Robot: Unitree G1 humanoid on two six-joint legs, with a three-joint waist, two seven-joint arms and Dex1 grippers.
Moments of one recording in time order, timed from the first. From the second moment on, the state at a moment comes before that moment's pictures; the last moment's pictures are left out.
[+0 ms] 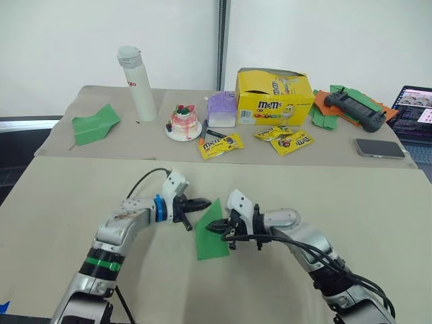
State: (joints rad) left arm -0.45 0.45 -0.14 0.07 -0.42 0.59 -0.94; right arm -0.37 -0.37 0.42 -0.14 0.22 0.62 0.86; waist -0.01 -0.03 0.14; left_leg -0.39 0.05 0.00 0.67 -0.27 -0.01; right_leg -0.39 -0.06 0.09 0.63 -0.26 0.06
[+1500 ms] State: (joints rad) left arm -0.55 0.30 -0.15 0.42 -0.20 0.18 -1.02; right arm -0.35 -0.37 0.40 -0.17 0.24 0.66 0.81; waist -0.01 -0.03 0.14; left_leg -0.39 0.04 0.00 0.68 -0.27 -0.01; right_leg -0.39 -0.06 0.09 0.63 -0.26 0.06
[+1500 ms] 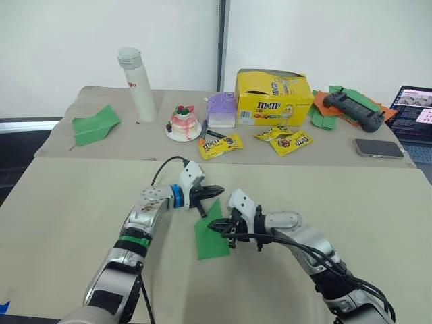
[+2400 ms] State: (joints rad) left arm -0.31 0.50 -0.22 0.14 -0.17 0.18 -1.14; right arm -0.36 -0.37 0.40 -0.15 0.24 0.66 0.83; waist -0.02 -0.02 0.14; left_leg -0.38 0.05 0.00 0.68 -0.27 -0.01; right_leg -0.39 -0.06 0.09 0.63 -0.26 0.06
